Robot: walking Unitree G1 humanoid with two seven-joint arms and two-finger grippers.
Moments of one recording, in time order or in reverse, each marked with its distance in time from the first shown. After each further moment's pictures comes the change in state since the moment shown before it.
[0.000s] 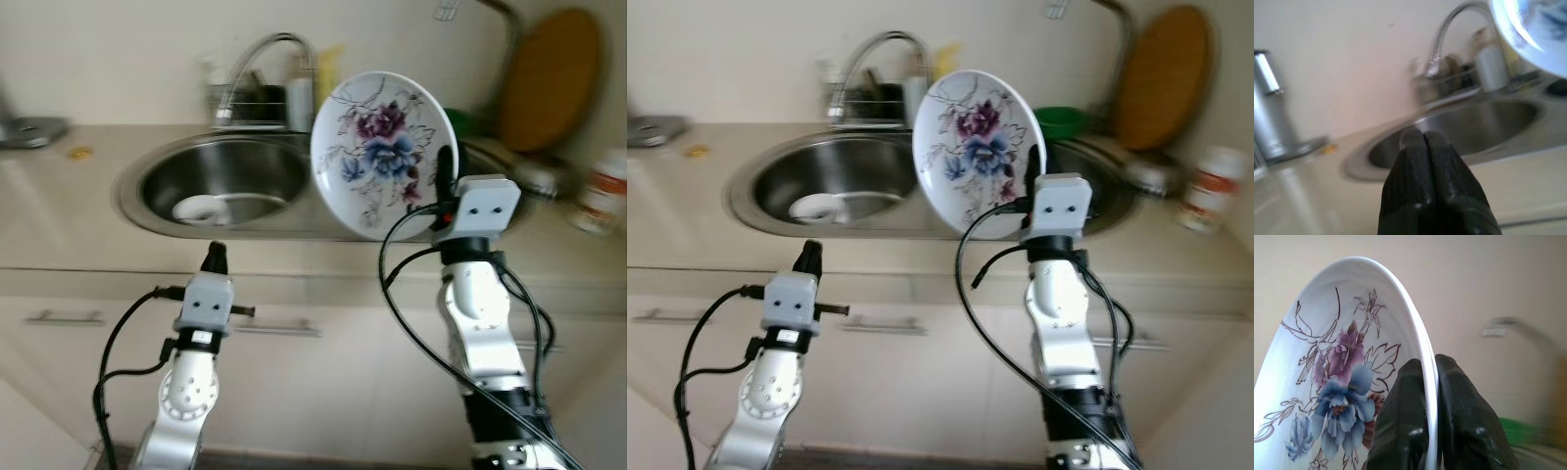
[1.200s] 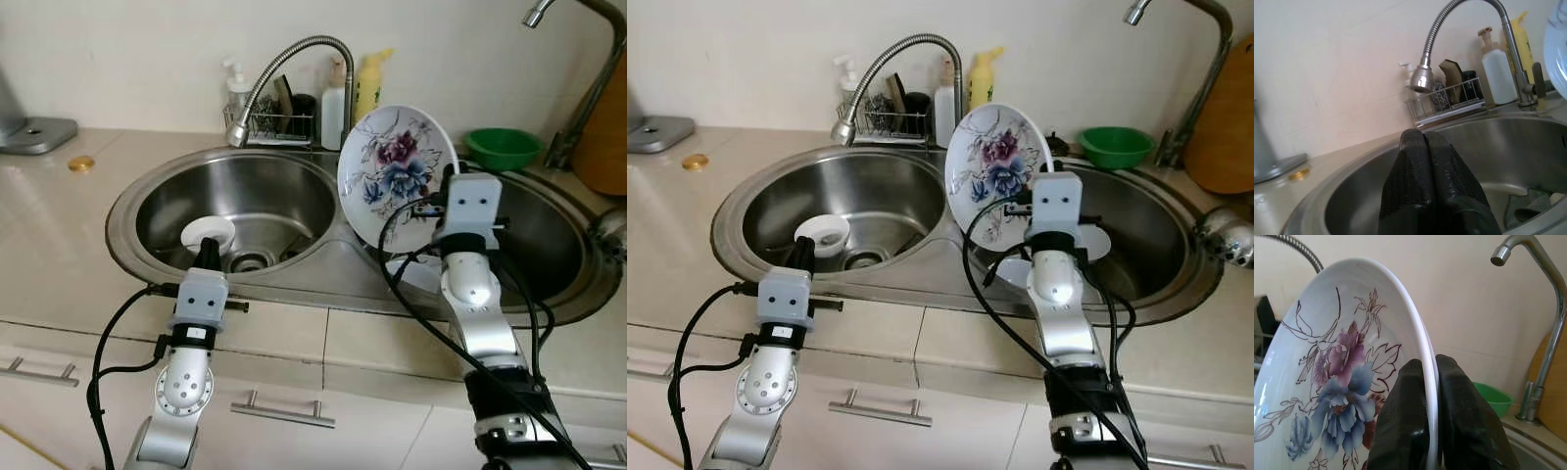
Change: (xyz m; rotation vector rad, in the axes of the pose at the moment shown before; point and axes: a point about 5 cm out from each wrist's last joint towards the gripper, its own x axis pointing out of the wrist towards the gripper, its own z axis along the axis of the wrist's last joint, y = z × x) left arm 0.004 -0.007 0.004 -0.004 -0.020 -0.010; right arm 0.012 -0.044 -0.041 -0.223 0.290 -0.166
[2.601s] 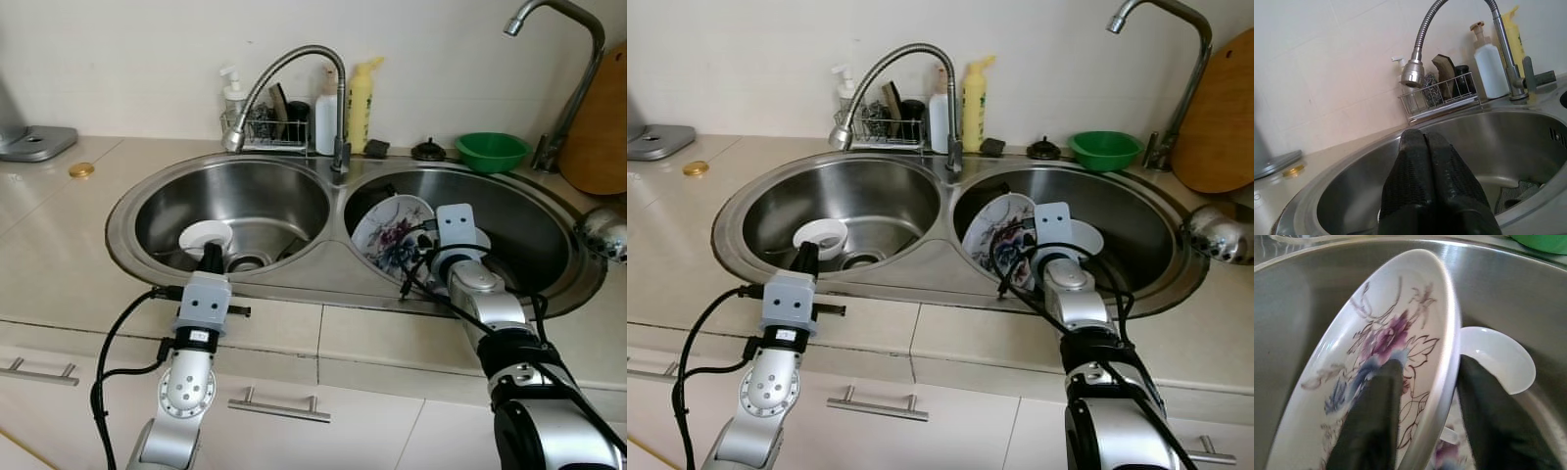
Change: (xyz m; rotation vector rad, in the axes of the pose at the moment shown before) left arm -0.002 -0.003 -0.005 0.002 0.027 -0.015; right arm 0.002 -0.009 -0.077 0.091 0.592 0.205
